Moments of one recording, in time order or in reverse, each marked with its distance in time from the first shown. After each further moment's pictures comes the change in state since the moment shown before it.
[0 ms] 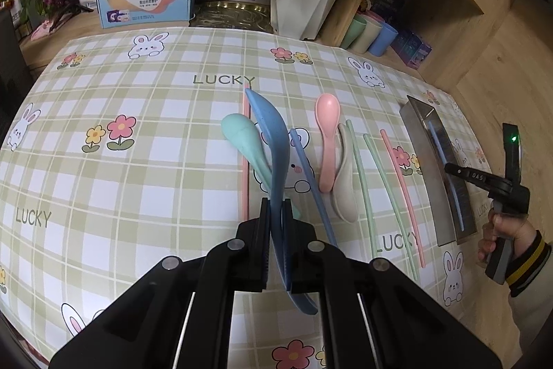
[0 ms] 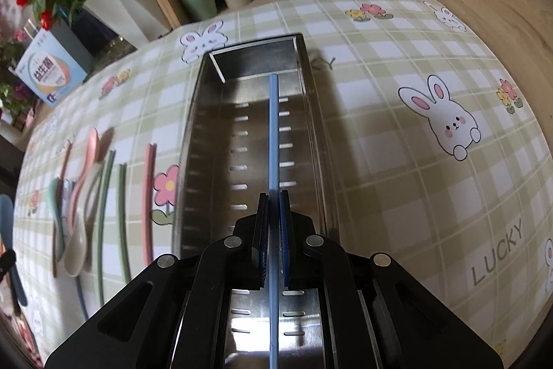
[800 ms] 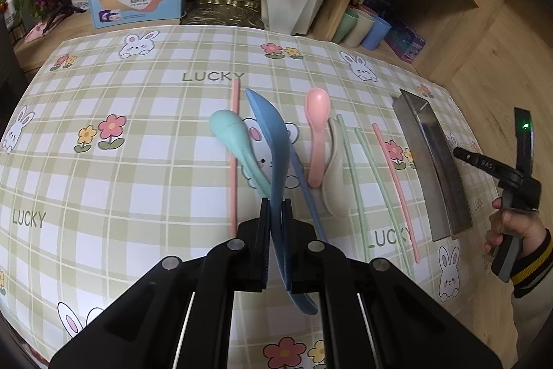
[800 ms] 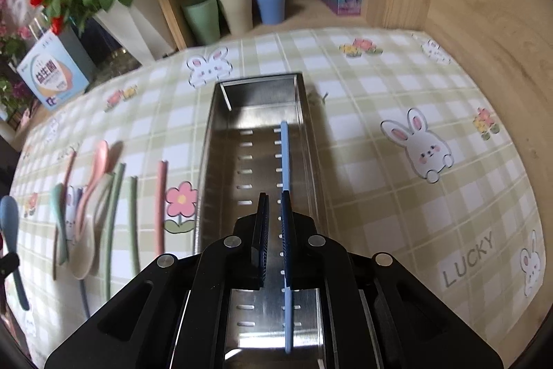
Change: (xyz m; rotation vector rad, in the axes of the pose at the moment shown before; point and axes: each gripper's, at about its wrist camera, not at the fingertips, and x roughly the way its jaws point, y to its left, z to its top) left arm 0.001 -0.012 0.000 0.029 0.020 -0.019; right arm -0.044 0.014 0.005 -0.031 -0.106 -0.048
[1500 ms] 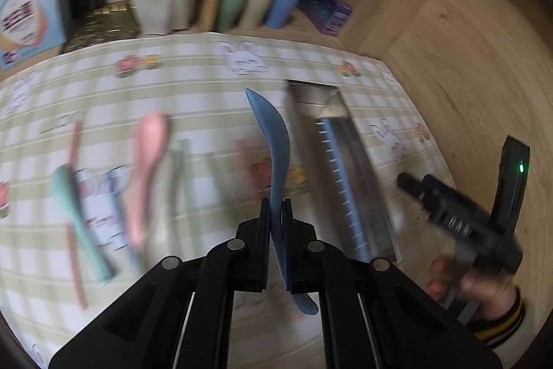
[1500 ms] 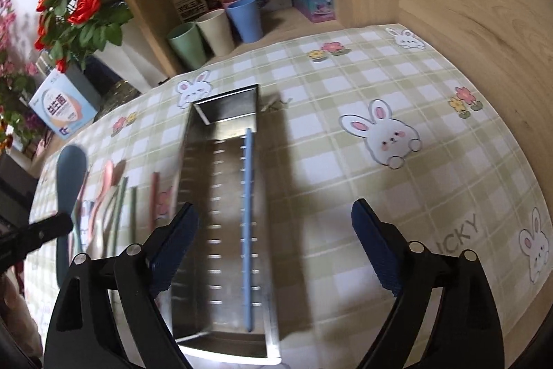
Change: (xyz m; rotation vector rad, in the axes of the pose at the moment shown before) left arm 0.067 -0.169 0.061 0.137 0.105 -0.204; right arm -0.021 -0.064 -0.015 0.098 -0.046 0.071
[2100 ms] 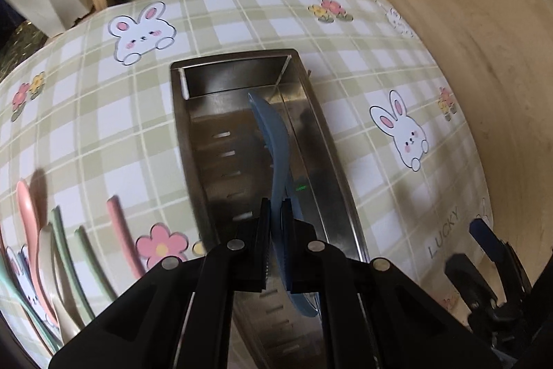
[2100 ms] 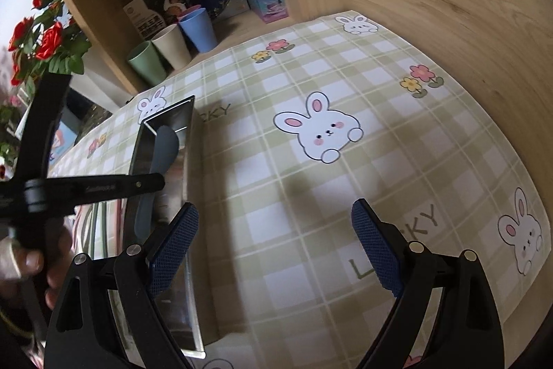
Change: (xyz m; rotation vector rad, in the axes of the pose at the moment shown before) left arm 0.153 -0.070 0.062 0.090 0.249 0.055; right arm -0.005 -0.066 -0.002 0.122 -0.008 -0.029
